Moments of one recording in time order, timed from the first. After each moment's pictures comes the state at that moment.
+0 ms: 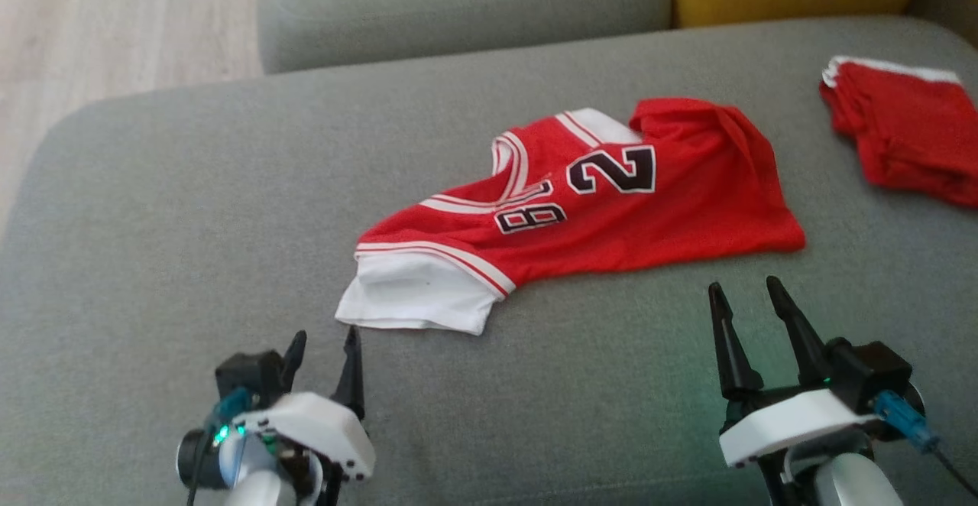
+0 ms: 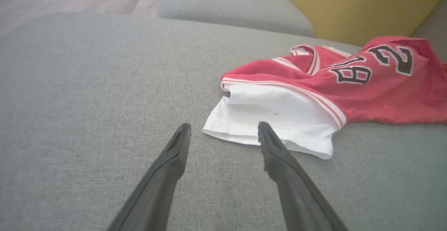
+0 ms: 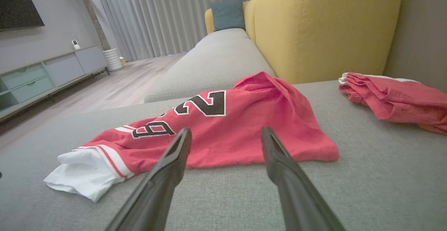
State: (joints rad) left arm -0.04 0.05 -0.28 0.35 -0.31 0.11 -0.12; right arm 0.01 -0.05 0.09 0.20 0.17 0.13 -0.15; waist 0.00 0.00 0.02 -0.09
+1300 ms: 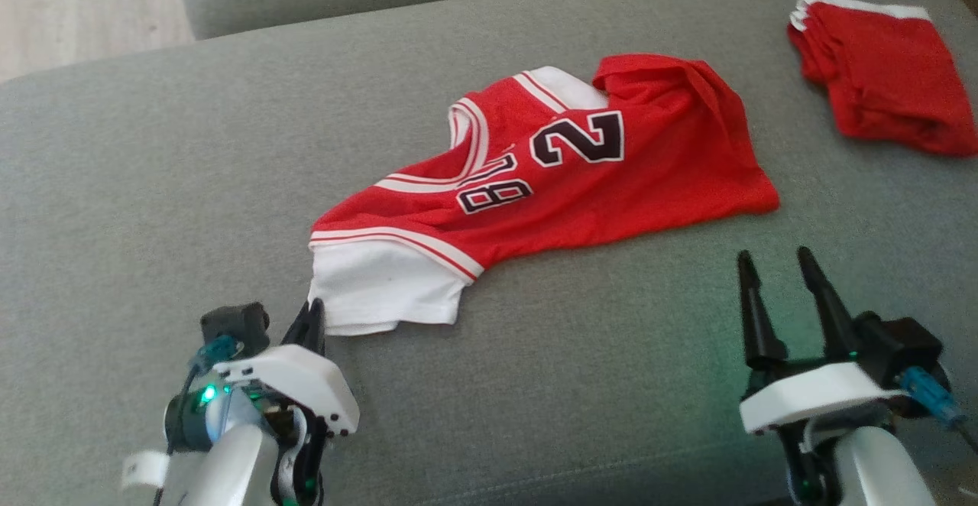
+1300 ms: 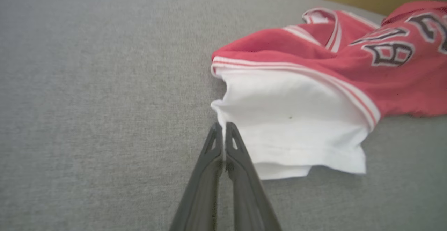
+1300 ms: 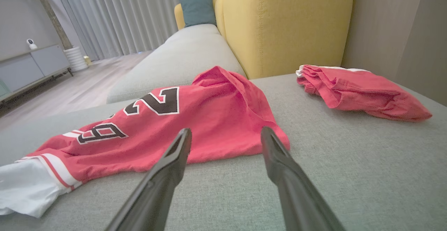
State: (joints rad) left arm -0.19 0.08 -0.28 0.48 -0.38 0.11 -0.03; right arm -0.05 -0.05 0.03 0.23 0.17 0.13 -0.18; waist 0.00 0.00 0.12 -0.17
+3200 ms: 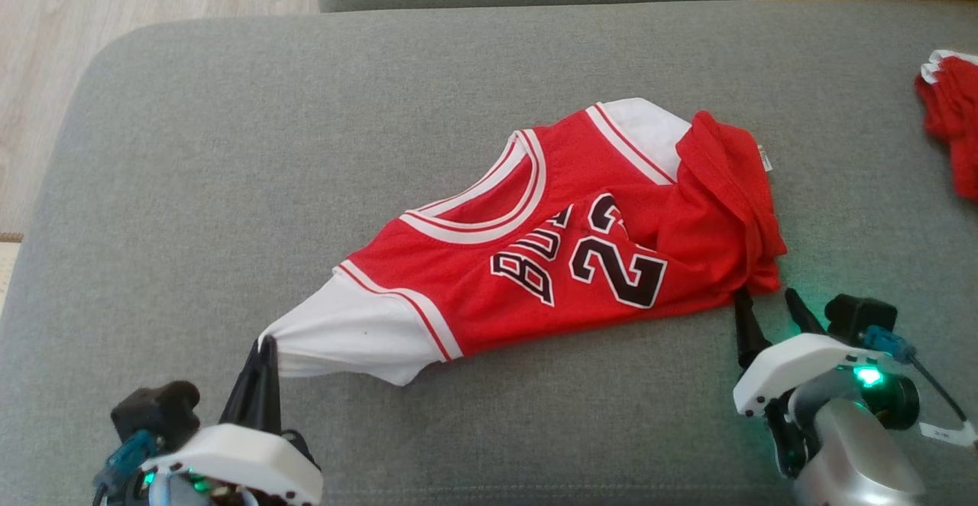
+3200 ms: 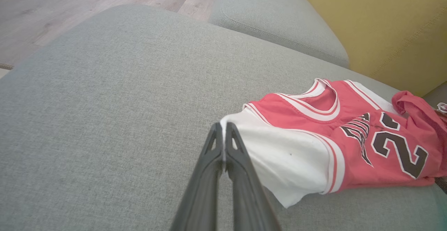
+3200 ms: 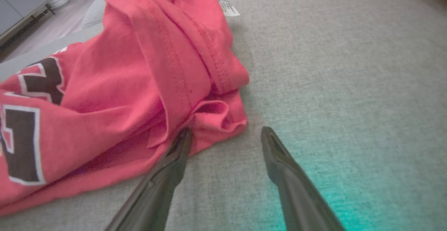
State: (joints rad) left arm 0.17 0.15 -0.21 -0.09 -0.44 0.21 0.01; right arm -0.35 -0.05 -0.08 0.89 0.17 0.13 -0.16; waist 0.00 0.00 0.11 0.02
